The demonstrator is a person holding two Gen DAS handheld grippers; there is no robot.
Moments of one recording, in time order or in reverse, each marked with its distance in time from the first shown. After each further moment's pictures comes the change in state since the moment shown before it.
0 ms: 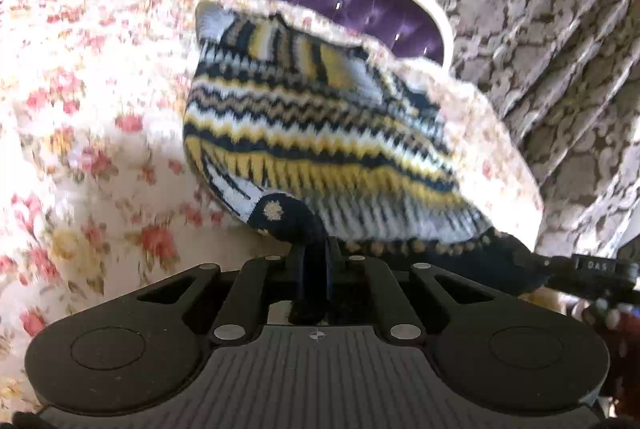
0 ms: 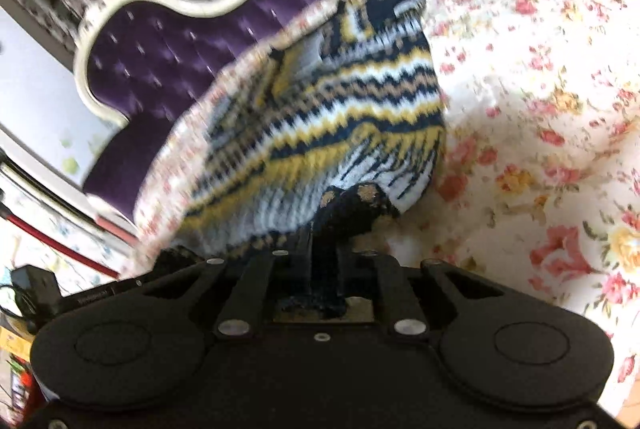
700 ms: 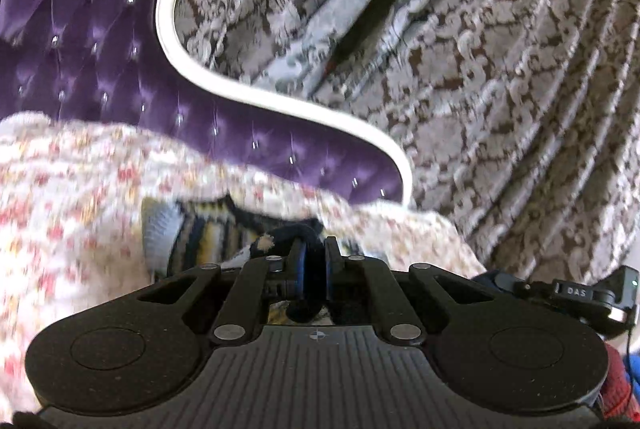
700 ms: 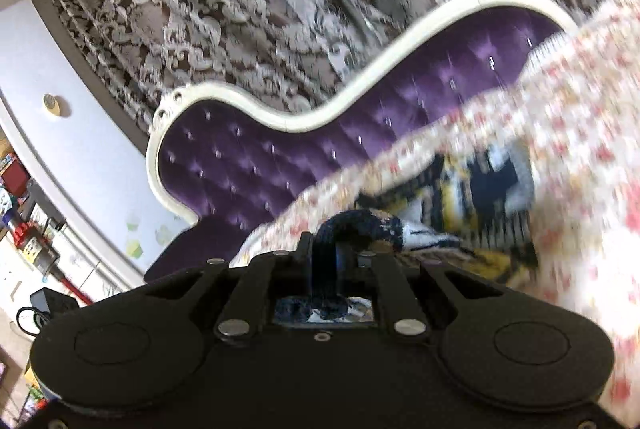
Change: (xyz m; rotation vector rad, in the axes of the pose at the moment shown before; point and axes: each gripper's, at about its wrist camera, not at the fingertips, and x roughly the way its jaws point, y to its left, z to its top) left arm -0.009 -0.026 0.145 0.076 -0.322 -0.091; right arm 0.023 0.047 0.139 -0.107 -0.272 0.191
